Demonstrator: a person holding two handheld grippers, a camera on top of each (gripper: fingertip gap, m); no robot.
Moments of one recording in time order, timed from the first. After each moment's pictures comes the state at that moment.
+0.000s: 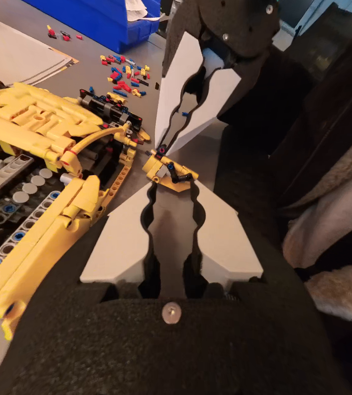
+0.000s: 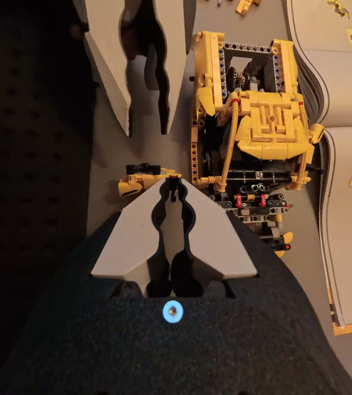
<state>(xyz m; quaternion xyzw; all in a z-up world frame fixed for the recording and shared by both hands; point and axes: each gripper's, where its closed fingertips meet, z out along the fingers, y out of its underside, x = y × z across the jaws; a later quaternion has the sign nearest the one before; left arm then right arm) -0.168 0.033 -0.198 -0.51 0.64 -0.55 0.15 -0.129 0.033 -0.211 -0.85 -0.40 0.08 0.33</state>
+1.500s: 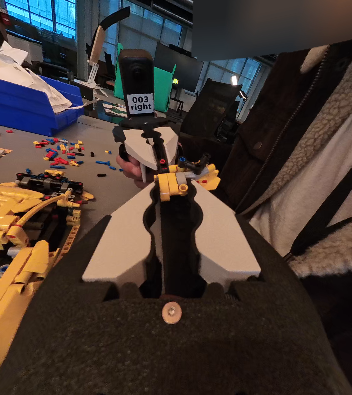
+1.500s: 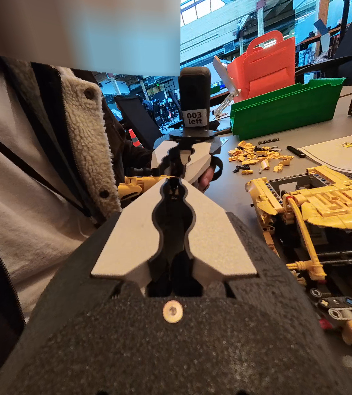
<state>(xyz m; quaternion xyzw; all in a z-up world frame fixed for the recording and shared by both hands) -0.206 0.005 -0.126 -0.34 0.62 -0.69 0.14 -0.194 0.015 -0.121 -0.65 -0.22 0.43 0.58</state>
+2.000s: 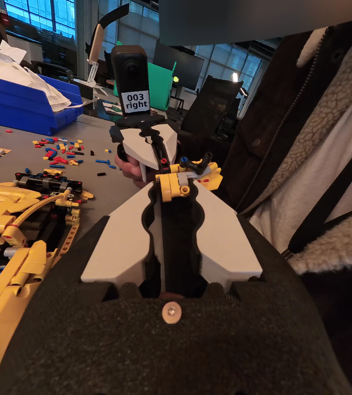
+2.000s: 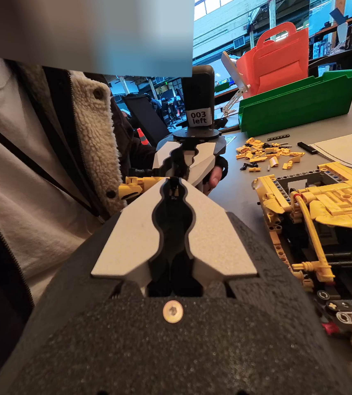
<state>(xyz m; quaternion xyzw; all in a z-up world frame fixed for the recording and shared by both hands) -0.205 0.002 -0.130 -0.33 0.63 -0.69 0.15 -0.195 0.012 -0.123 -0.65 -0.23 0.45 0.57</state>
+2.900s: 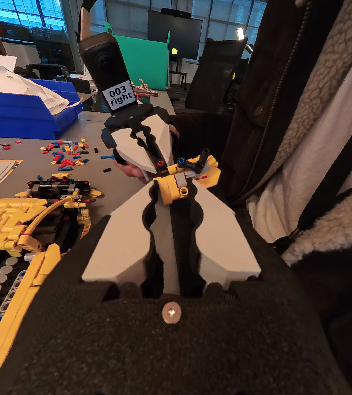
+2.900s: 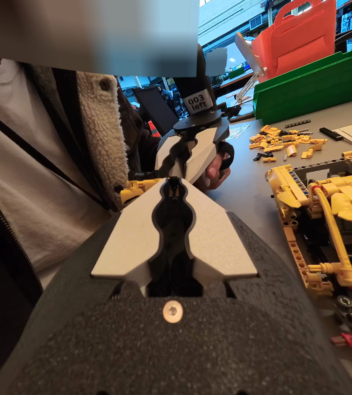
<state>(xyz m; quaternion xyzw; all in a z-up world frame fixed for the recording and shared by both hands) -0.211 -0.001 -0.140 -0.29 0.69 -0.64 0.19 -0.203 0.010 -0.132 -0.65 -0.24 0.48 0.54</state>
